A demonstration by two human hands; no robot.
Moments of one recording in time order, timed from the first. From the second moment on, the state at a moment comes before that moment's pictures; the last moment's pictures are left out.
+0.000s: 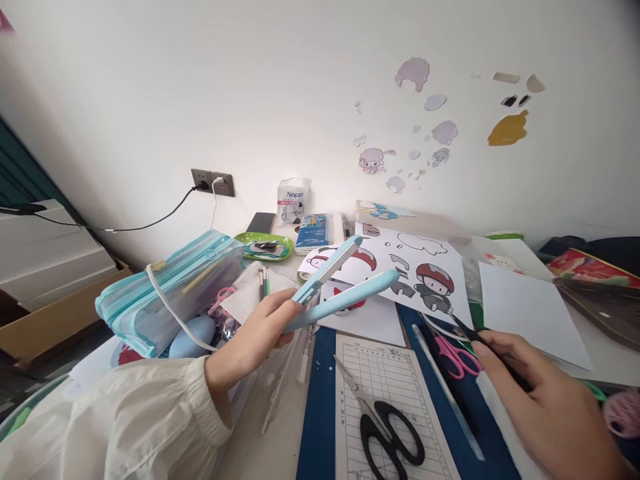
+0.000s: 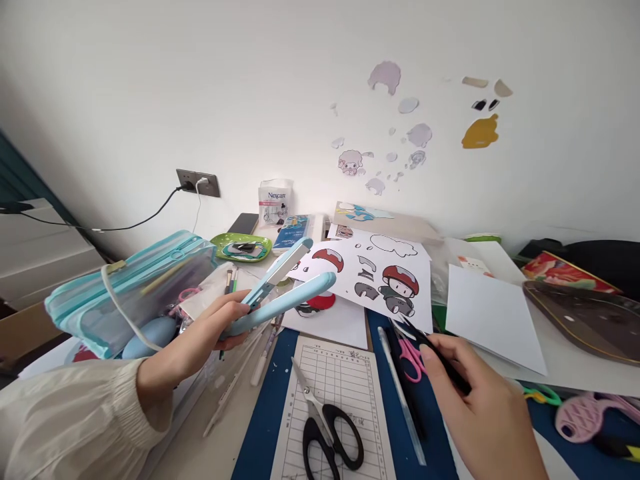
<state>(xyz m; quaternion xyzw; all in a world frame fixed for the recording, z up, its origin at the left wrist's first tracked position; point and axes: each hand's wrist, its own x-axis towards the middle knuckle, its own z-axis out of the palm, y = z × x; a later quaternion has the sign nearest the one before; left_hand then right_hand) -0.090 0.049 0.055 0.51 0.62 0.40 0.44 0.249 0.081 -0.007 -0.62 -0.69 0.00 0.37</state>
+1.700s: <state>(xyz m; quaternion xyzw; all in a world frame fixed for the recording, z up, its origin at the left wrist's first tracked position) -0.107 0.058 0.052 0.64 0.63 0.41 0.11 0.113 0.080 -0.012 -0.24 -0.95 -0.15 0.10</state>
